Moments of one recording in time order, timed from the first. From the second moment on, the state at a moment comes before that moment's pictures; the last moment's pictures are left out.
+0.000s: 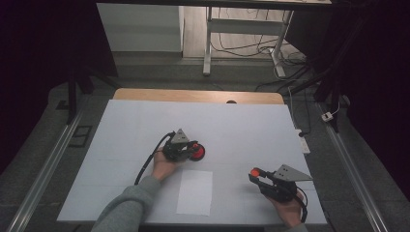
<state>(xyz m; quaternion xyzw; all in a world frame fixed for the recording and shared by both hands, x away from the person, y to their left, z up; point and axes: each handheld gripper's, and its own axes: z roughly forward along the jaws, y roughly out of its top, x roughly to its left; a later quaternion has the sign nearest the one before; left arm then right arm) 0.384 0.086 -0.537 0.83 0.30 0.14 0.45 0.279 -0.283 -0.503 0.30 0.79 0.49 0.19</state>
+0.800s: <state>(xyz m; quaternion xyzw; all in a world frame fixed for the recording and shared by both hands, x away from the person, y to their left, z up) 0.385 0.086 -0.538 0.83 0.30 0.14 0.45 0.278 -0.284 -0.503 0.30 0.79 0.49 0.19</state>
